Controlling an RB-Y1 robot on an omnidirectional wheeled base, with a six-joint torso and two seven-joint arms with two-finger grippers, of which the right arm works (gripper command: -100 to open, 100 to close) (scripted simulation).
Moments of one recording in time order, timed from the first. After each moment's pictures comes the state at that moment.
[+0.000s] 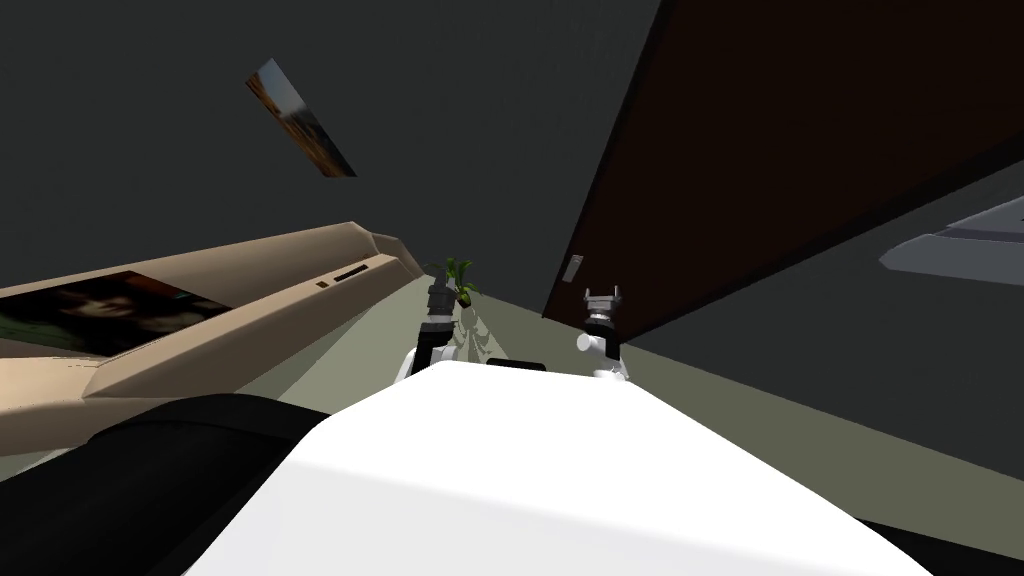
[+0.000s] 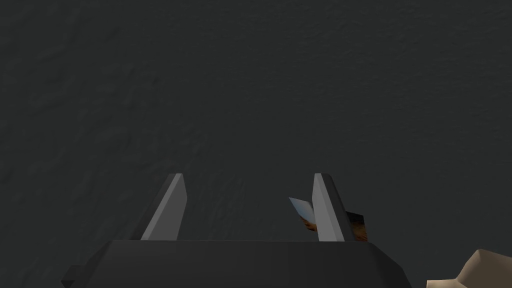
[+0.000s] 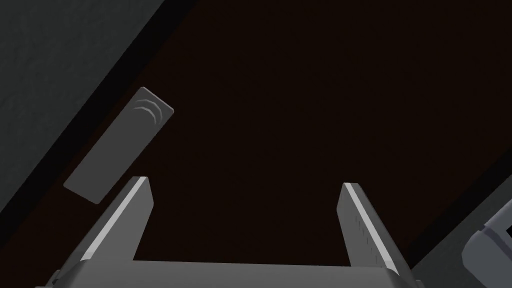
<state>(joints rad) 0.13 -0.06 -0.14 -1.61 -0.38 -0.40 -0.52</state>
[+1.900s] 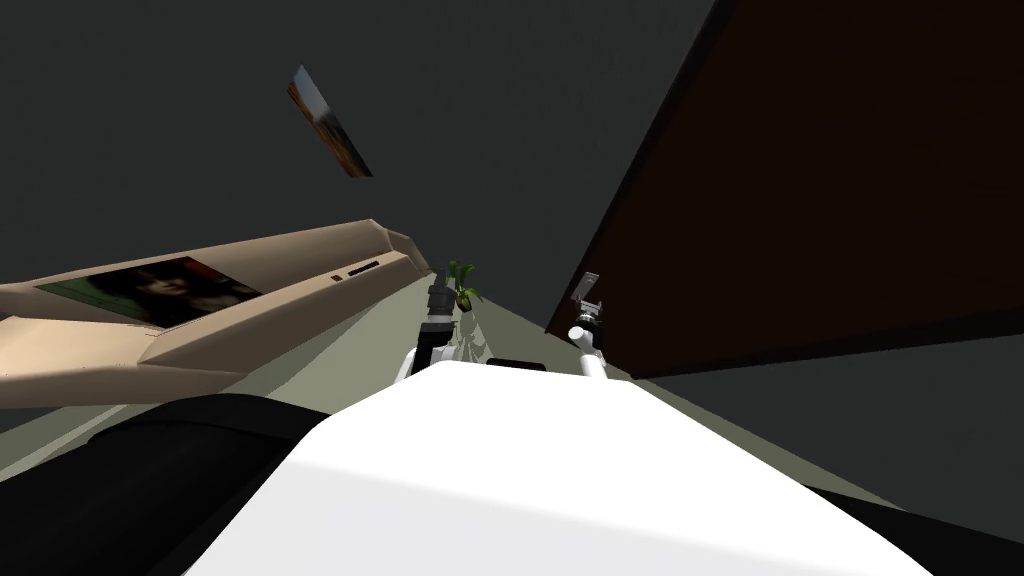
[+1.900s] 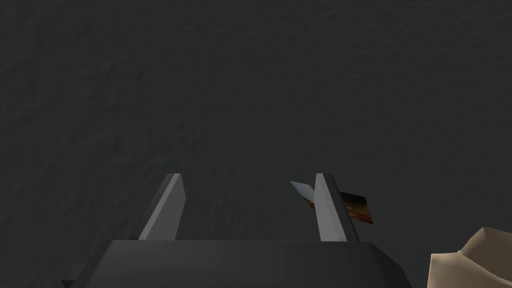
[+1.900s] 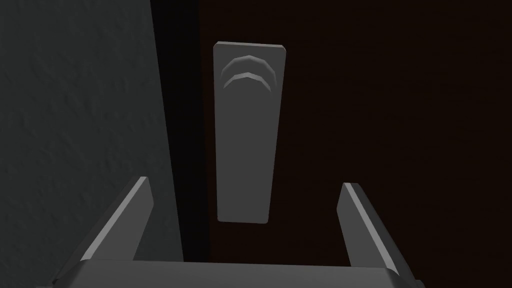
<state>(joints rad) -0.08 0.00 -0.24 -1.22 -0.65 -0.37 -0.91</state>
